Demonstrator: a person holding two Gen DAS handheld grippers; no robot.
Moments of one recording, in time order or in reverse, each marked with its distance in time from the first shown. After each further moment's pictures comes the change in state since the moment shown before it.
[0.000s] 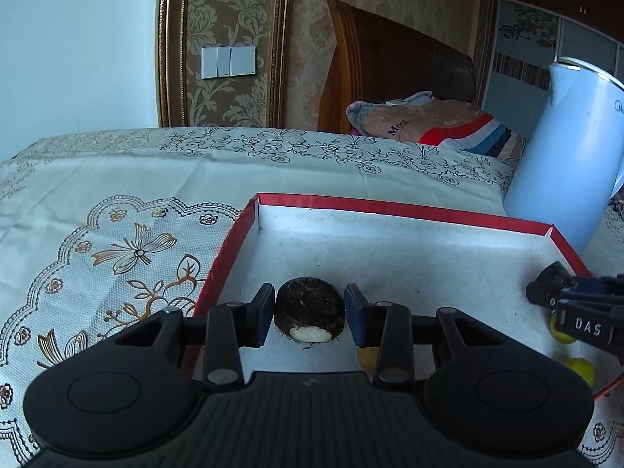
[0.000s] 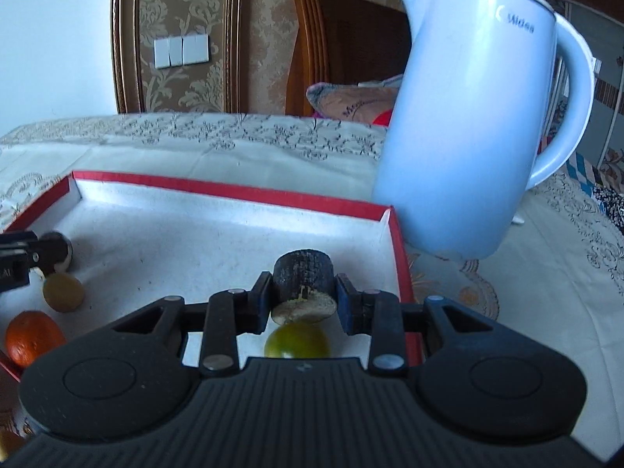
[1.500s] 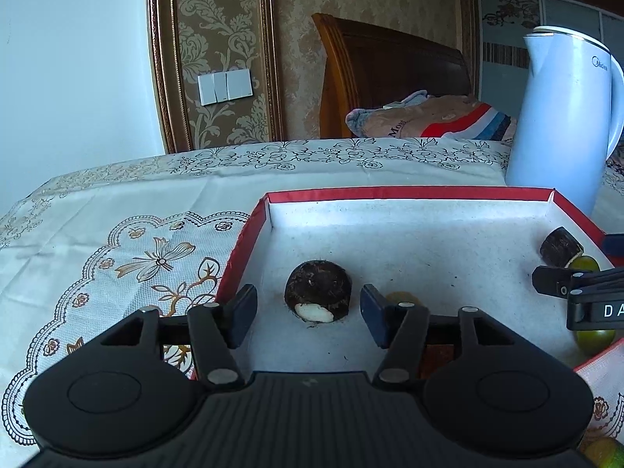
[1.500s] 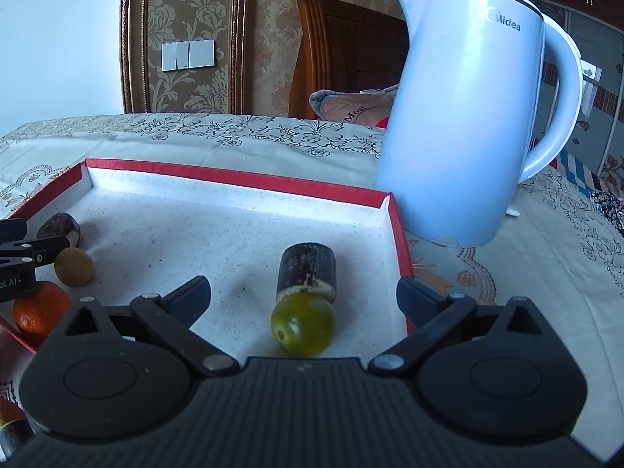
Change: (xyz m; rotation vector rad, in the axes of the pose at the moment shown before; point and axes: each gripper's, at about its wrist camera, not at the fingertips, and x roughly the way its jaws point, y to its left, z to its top) left arm -0.015 -0.006 -0.022 0.131 -0.060 0.053; right arm -0.018 0.002 -0.016 -0.014 -0.048 0.010
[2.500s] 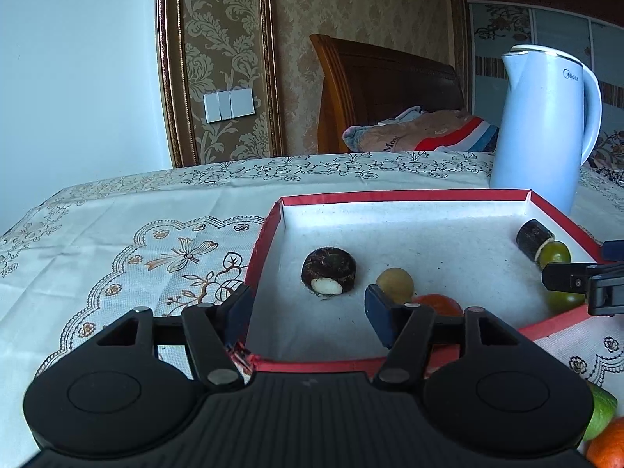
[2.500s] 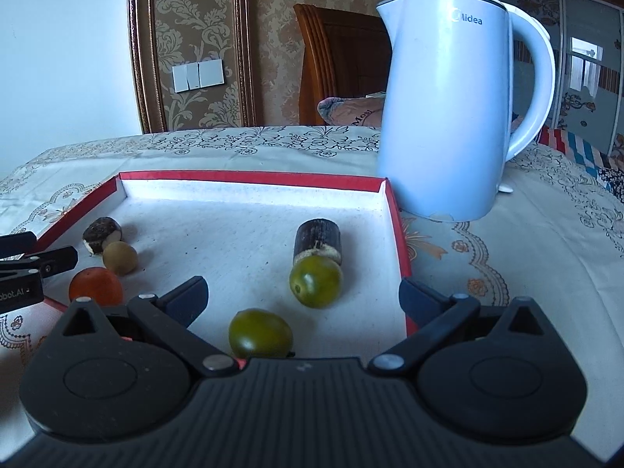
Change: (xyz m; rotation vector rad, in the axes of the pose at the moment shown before) left arm -0.048 0.012 -0.020 0.007 -0.062 -0.014; right arm -0.044 -0.010 -0.022 0.083 -0.037 0.072
